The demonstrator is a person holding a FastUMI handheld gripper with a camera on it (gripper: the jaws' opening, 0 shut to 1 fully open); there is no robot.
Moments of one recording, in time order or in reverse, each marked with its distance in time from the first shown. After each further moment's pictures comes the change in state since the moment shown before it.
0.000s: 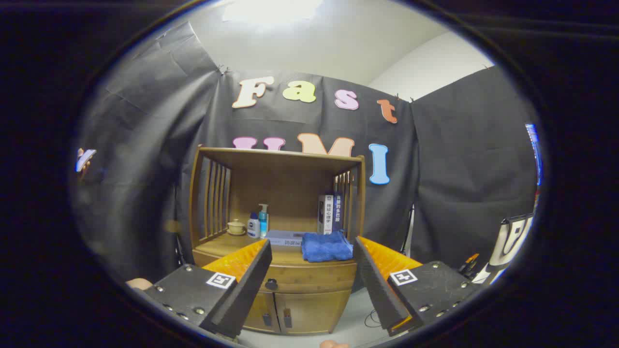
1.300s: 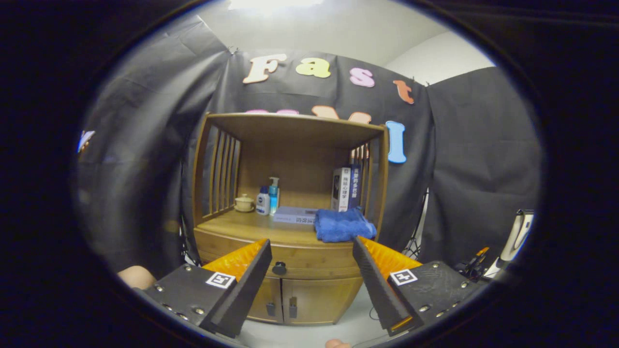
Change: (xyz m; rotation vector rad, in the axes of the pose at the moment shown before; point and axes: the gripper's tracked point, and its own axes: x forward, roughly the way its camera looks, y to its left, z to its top) arm 0.042 0.045 -0.073 -0.039 0.133 0.083
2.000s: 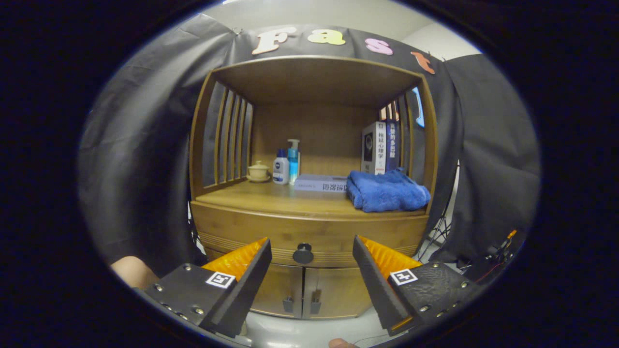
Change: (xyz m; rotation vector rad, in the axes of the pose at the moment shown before) arm 0.103 0.049 -0.113 0.033 0.152 0.093
